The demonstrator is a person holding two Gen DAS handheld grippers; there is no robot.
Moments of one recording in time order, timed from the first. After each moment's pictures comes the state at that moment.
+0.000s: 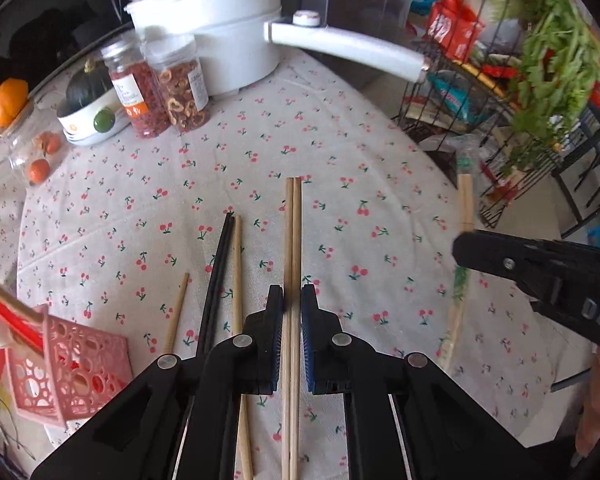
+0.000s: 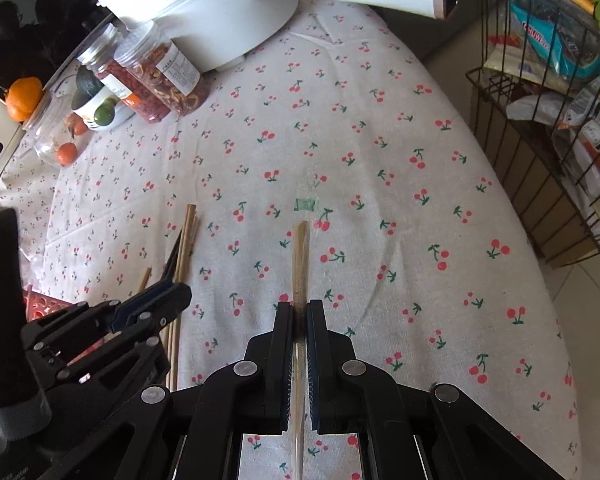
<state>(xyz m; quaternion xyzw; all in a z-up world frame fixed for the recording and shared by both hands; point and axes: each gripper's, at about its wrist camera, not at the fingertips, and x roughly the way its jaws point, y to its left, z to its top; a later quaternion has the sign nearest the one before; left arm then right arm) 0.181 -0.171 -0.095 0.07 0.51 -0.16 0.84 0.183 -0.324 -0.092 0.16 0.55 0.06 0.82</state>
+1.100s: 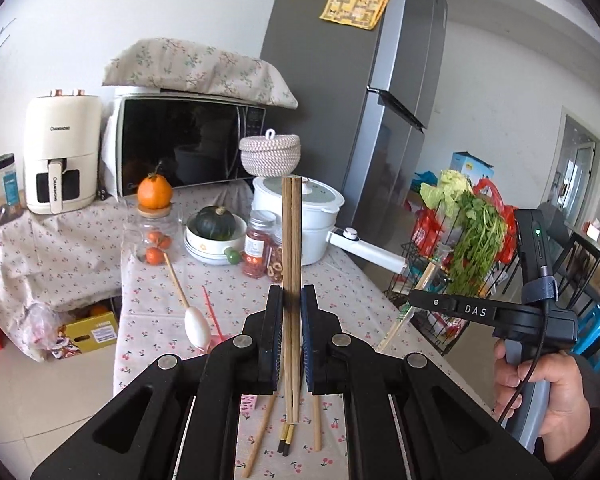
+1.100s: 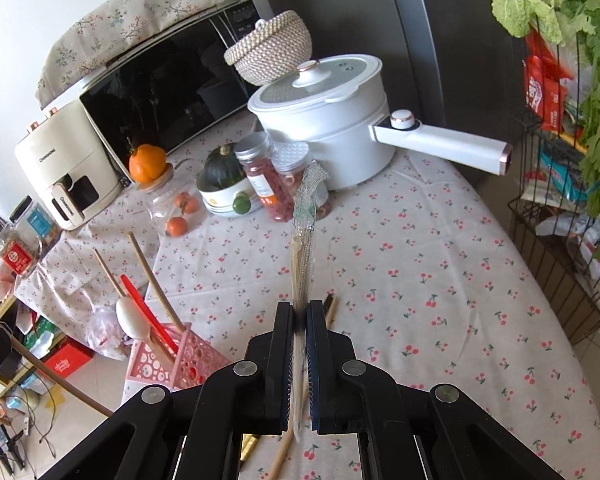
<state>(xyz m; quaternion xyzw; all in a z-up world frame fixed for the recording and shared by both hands) 0.040 0.027 0.055 -0.08 0.24 -0.14 0.96 0.108 -0.240 0.021 0.15 0.38 0.10 0.91</state>
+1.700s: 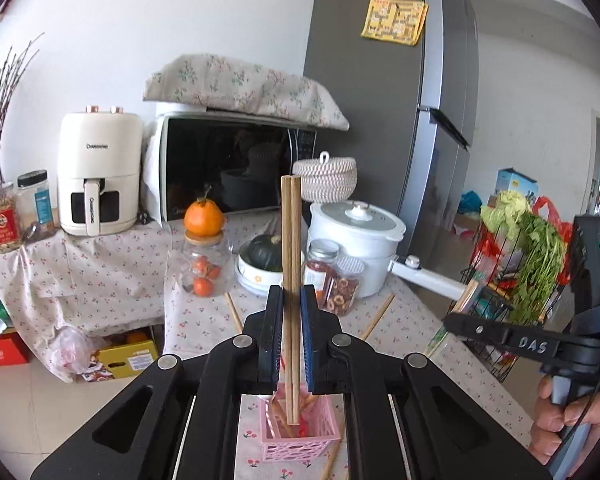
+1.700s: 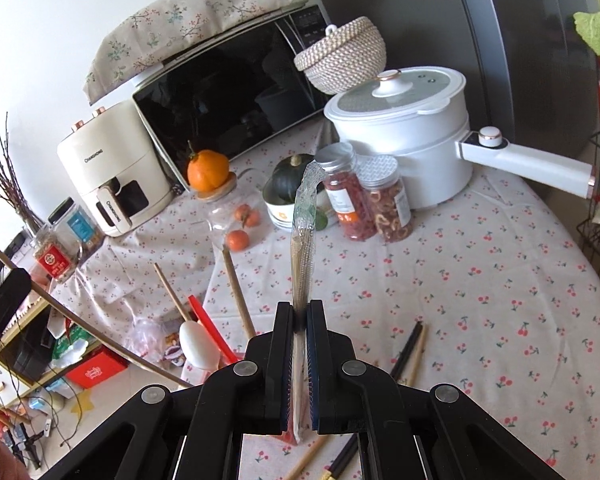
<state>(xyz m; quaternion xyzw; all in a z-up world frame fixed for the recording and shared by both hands) 0.095 0.054 0.030 -0.06 0.21 -0.06 0.97 0.132 -0.177 0.017 0.15 0.34 0.16 0.91</state>
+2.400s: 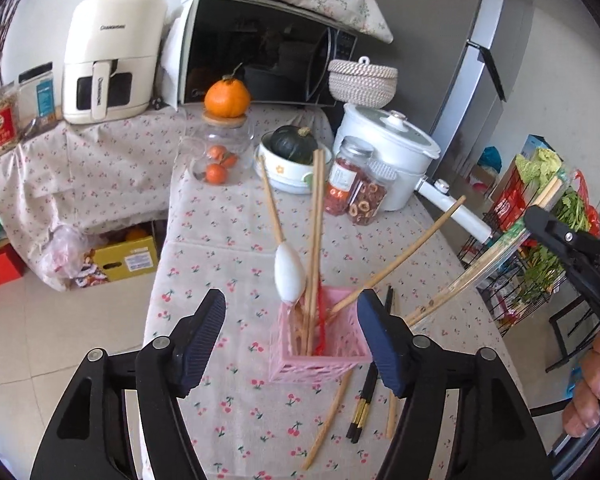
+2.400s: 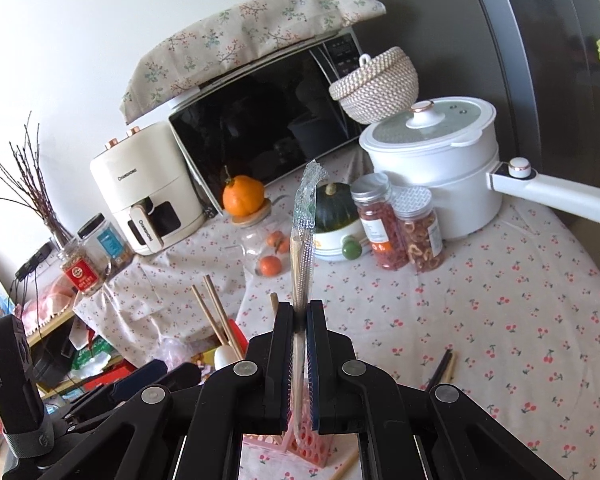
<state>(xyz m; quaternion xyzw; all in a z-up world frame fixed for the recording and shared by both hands) 0.106 0.080 -0.036 -0.12 0.38 -0.04 0.92 0.122 -0.168 0.033 0.16 0.29 0.20 0.92</state>
